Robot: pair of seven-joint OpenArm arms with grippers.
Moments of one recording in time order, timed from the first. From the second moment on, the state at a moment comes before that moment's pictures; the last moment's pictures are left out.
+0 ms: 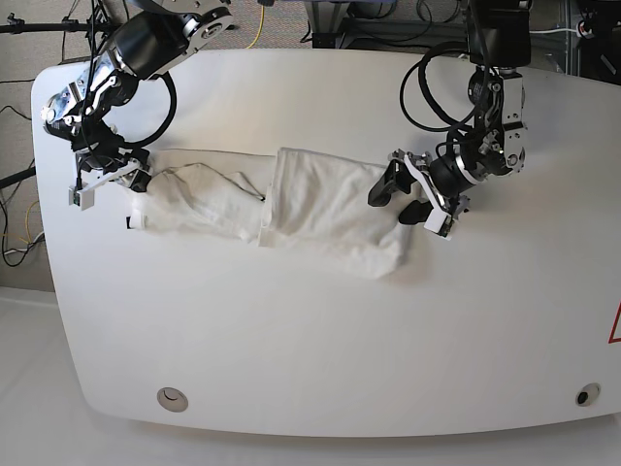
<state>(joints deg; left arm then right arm) -0.2 -9.1 -4.6 73.6 -22.6 -42.6 31.0 8.0 -0.2 56.9 82.2 14.0 40.0 -64.9</state>
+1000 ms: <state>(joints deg) -0.4 -9.1 -4.6 73.6 -22.6 -42.6 31.2 7.8 -2.3 51.0 81.5 18.8 39.8 -67.1</state>
